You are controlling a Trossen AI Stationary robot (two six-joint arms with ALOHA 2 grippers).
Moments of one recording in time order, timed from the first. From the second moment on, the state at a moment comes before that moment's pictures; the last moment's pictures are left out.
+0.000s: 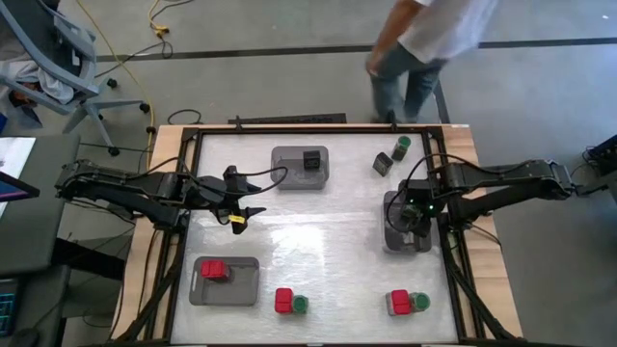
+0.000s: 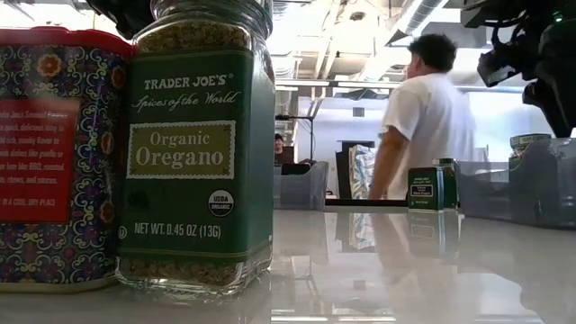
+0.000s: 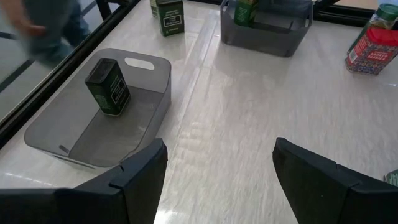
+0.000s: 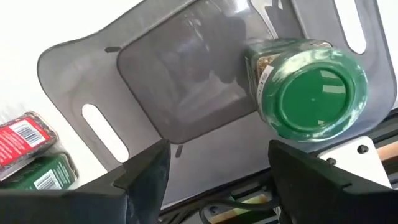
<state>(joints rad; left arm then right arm) -0.13 0.93 0.81 -0.41 -0.35 -0.23 0.01 0.99 0.83 -1.33 -0.10 0.58</state>
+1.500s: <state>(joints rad) -0.13 0.93 0.81 -0.41 -0.35 -0.30 0.04 1.01 0.71 -1.20 -0.13 0.61</state>
